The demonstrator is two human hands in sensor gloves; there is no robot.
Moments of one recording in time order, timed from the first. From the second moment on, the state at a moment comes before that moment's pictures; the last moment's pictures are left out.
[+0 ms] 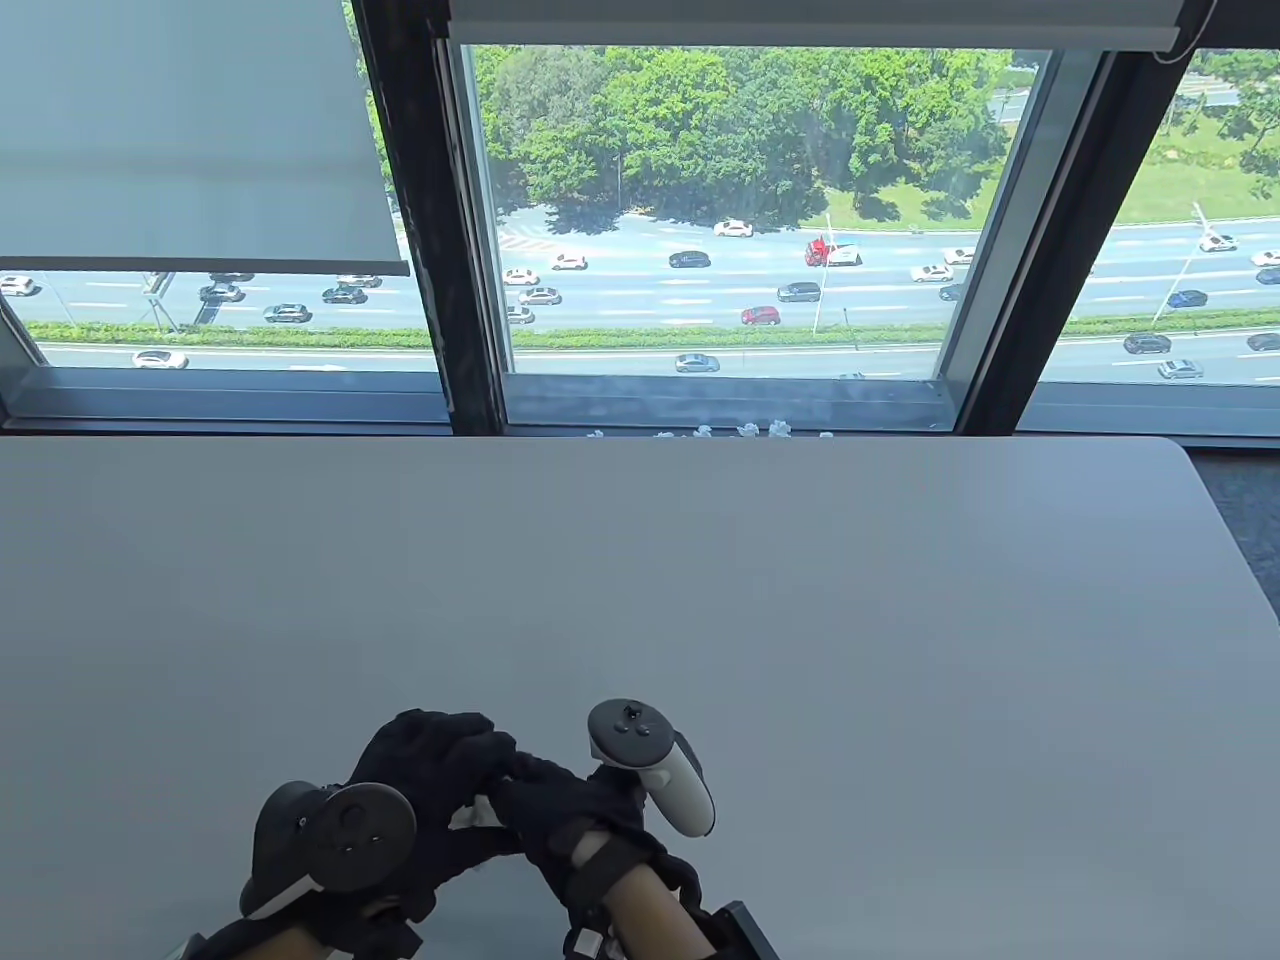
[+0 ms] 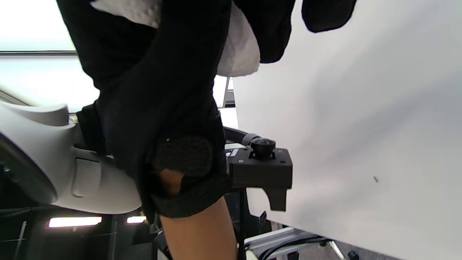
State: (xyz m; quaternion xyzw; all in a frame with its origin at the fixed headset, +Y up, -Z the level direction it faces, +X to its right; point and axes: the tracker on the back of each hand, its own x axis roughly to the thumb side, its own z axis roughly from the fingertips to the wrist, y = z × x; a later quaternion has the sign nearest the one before) left_hand -0.232 -0.664 -0.251 0.08 -0.21 0.19 0.96; right_hand -0.048 -0.727 -0.288 0.22 0.42 0.64 0.61
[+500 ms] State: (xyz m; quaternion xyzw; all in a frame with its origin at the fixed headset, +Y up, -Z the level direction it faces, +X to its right) left_hand -0.230 -0.665 -0.250 0.06 -0.24 0.20 0.95; right_hand -0.039 -0.723 -0.292 0.16 0.36 0.72 0.57
